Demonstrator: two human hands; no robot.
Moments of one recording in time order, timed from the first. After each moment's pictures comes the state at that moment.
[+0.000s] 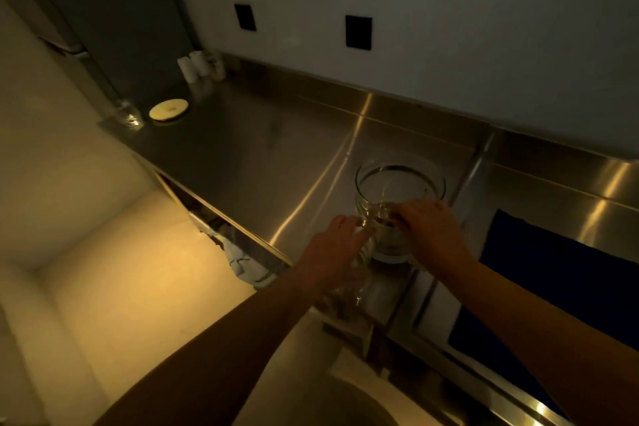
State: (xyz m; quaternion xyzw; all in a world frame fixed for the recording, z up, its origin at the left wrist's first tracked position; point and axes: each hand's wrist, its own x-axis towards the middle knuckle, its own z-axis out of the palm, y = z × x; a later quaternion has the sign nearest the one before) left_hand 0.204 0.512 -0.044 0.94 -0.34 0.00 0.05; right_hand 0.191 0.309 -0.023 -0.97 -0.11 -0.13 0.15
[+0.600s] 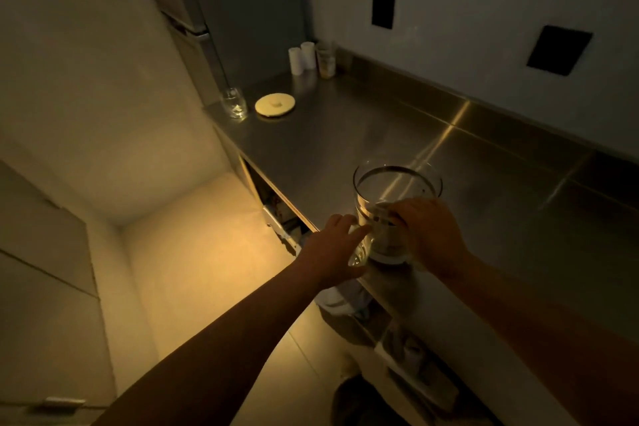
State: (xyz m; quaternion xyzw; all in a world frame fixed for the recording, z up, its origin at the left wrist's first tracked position) left_hand 0.348 0.773 -0.041 0.98 -0.19 0.00 0.06; right_hand 0.385 0.576 -0.016 -0.93 -0.29 -0.11 0.20
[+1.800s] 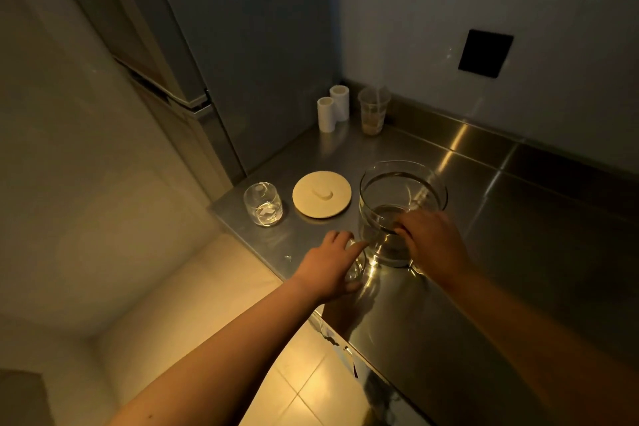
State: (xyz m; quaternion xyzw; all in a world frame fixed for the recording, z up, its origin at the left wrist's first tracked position) left_hand 0.751 1.082 -0.049 0.96 -0.28 -0.07 0.03; right_hand 0.758 0.872 -0.029 -0.95 -0.18 -0.15 0.22
